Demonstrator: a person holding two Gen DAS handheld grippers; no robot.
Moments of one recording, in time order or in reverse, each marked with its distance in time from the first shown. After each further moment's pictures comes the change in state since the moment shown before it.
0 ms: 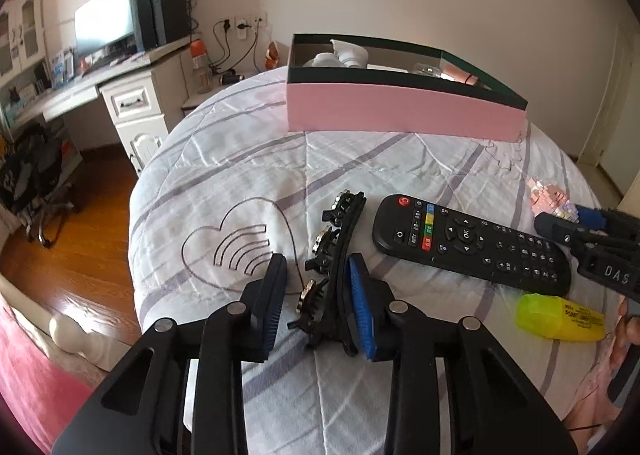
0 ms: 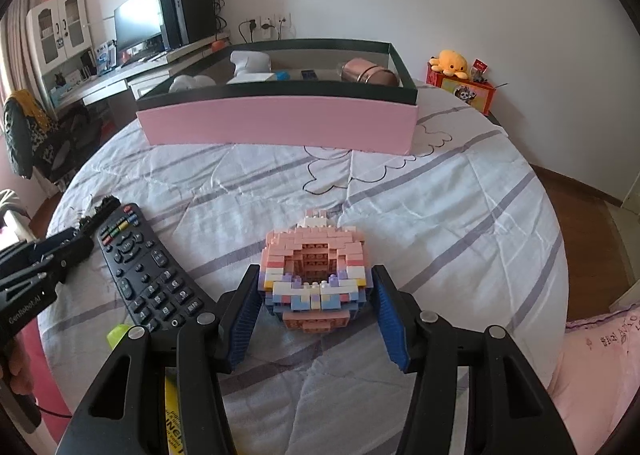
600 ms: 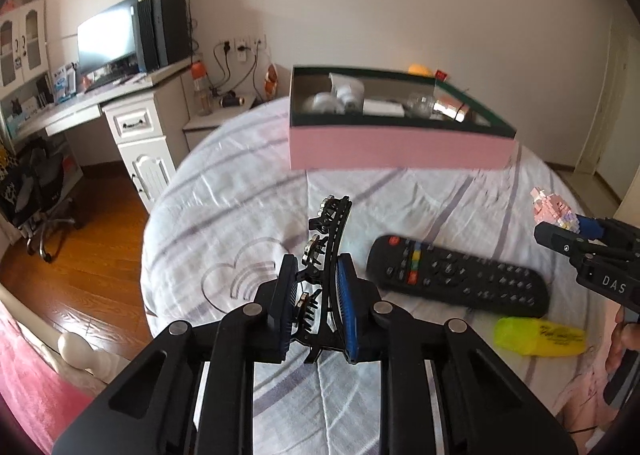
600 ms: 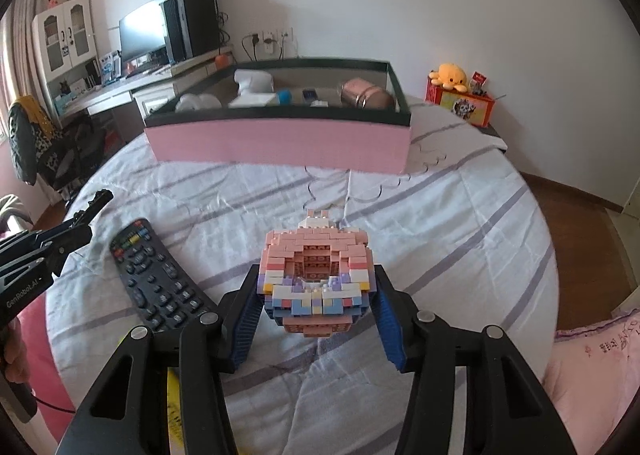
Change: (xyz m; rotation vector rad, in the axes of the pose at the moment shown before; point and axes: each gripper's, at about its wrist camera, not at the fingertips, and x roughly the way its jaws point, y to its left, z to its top) left arm -0.029 0.005 0.019 -0.004 -0.087 -0.009; right arm -0.027 -0.001 0.006 -0.001 -0.079 0.010
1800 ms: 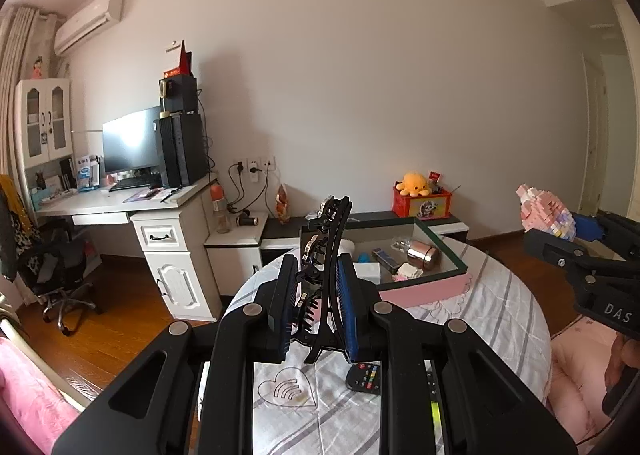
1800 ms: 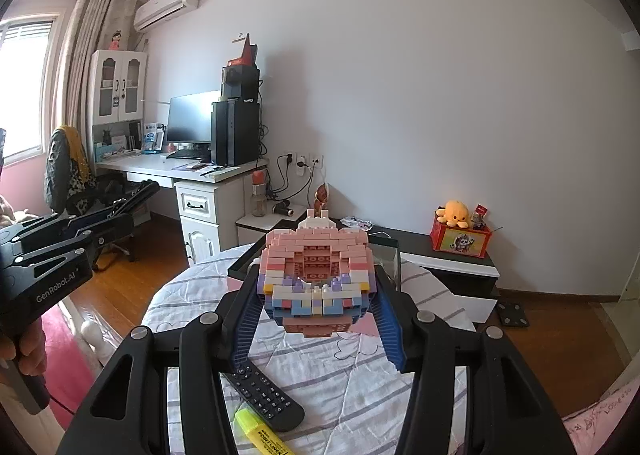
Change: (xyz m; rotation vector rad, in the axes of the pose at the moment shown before) left arm -0.141 -0.007 0.071 0.049 -0.378 0.043; right arm -0.140 0.053 0.065 -0.151 -0.400 0.019
